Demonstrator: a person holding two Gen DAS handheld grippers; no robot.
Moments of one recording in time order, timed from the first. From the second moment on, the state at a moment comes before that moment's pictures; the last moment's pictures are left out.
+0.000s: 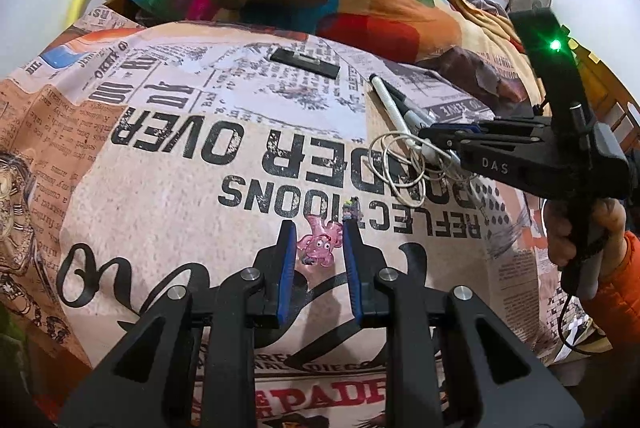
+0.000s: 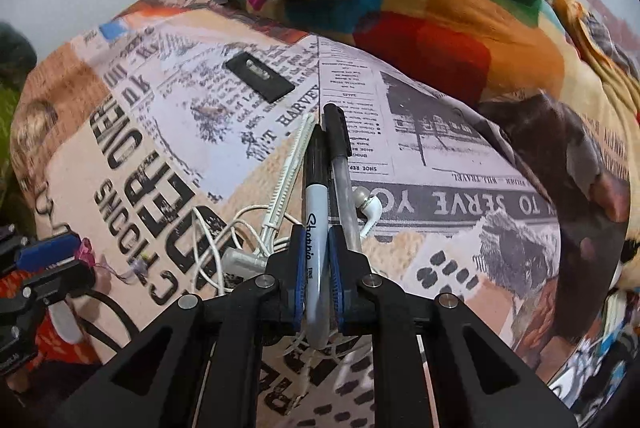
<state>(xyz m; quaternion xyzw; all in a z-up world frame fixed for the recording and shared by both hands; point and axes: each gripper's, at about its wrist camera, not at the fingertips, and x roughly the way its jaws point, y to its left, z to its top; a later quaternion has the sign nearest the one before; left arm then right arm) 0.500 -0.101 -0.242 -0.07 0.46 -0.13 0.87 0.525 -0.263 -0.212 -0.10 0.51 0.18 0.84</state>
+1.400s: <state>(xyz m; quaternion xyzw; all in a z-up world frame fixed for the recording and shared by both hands) 0.265 0.109 -0.062 -0.07 0.32 0.05 0.94 0.313 -0.071 -0.035 -0.09 0.36 0.38 0.85</state>
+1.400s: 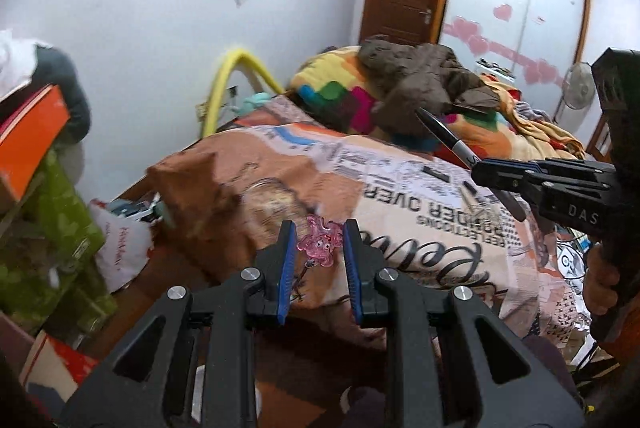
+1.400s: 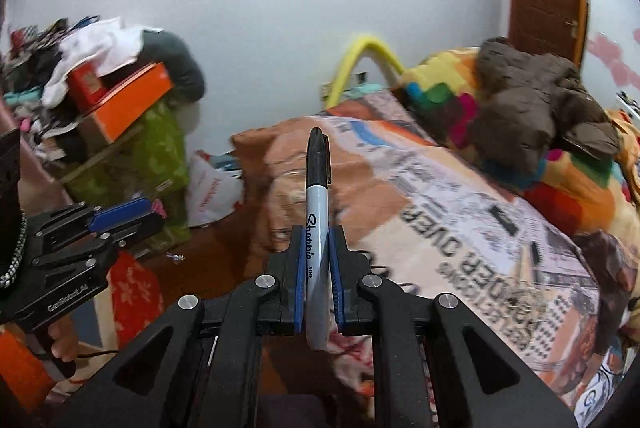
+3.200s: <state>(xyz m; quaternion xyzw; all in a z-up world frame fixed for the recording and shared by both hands) 0.119 0.299 -0.412 -0.36 0.56 0.16 0.73 0.199 0.173 -0.321 -0.22 0.63 0.45 0.60</state>
